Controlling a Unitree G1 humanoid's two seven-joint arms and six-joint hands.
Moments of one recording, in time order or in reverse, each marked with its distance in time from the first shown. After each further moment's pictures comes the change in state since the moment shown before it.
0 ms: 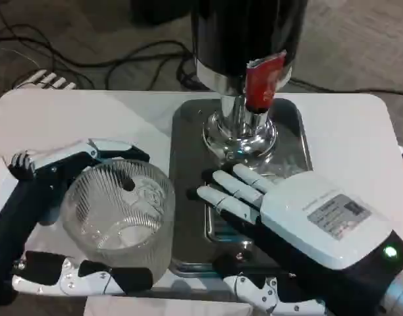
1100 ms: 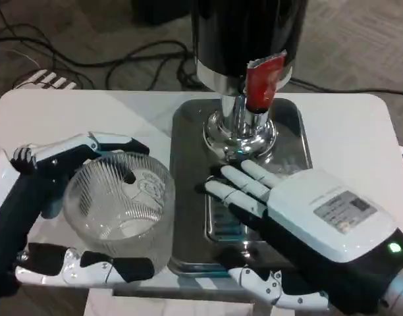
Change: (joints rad) left arm -0.041 -0.008 -0.015 0.033 0.001 0.006 0.000; right arm 0.004 0.015 -0.009 0.008 -0.009 0.035 0.000
